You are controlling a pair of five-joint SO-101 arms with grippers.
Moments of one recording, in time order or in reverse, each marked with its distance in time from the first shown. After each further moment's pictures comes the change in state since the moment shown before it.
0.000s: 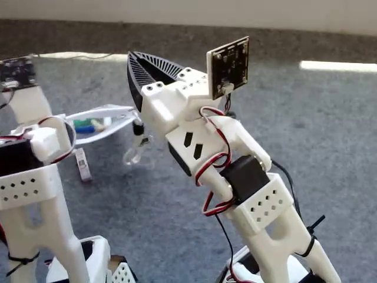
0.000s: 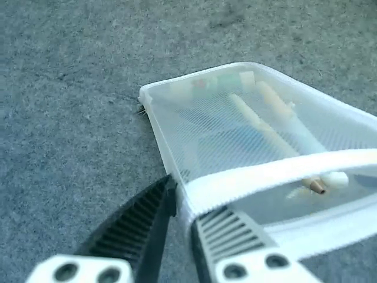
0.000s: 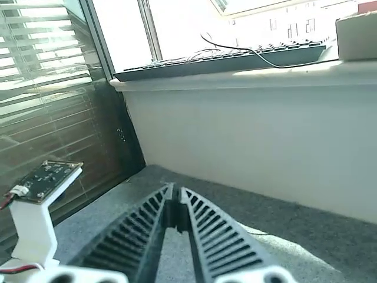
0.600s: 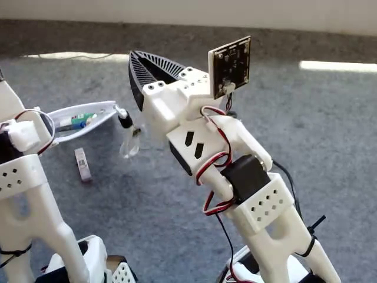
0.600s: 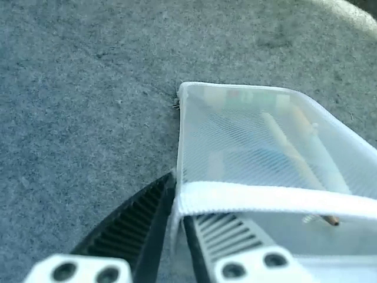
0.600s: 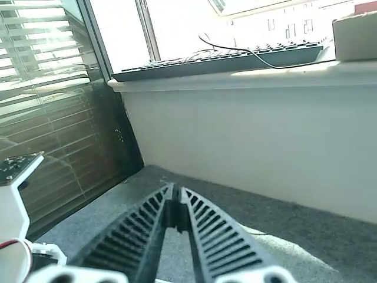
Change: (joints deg) left arm -13.5 4.6 -5.4 0.1 5.3; right arm 0.4 0.0 0.0 0.1 0.0
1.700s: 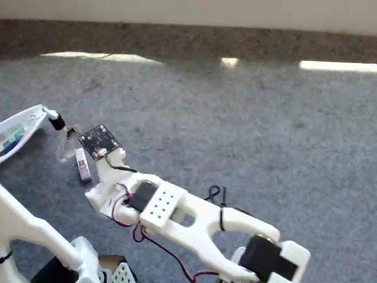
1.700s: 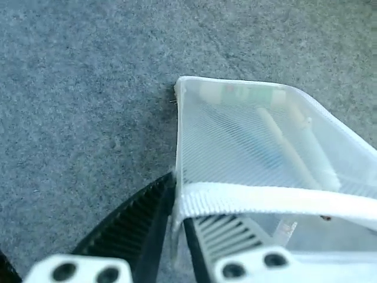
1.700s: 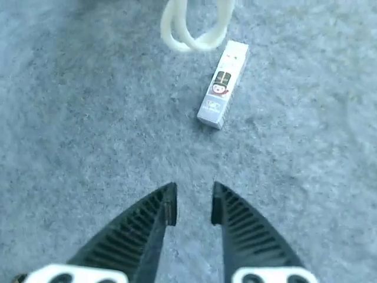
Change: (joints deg) left arm -22.8 1.3 -4.5 1.2 0.1; right arm -25.0 31.8 12.7 6.7 -8.8
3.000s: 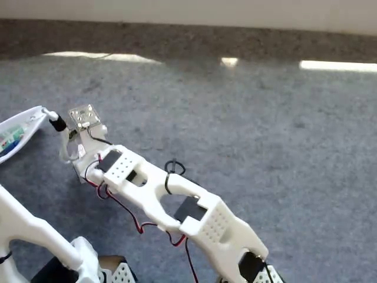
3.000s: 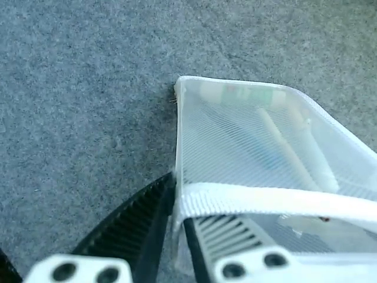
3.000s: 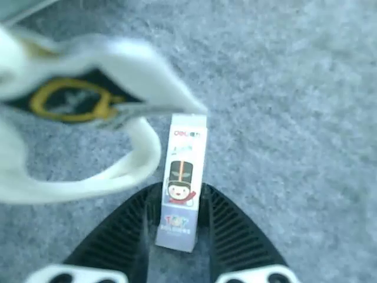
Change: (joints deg) left arm -0.5 0.0 0.0 0.0 0.0; right arm 6.4 43.9 -42.0 2.8 -1.5
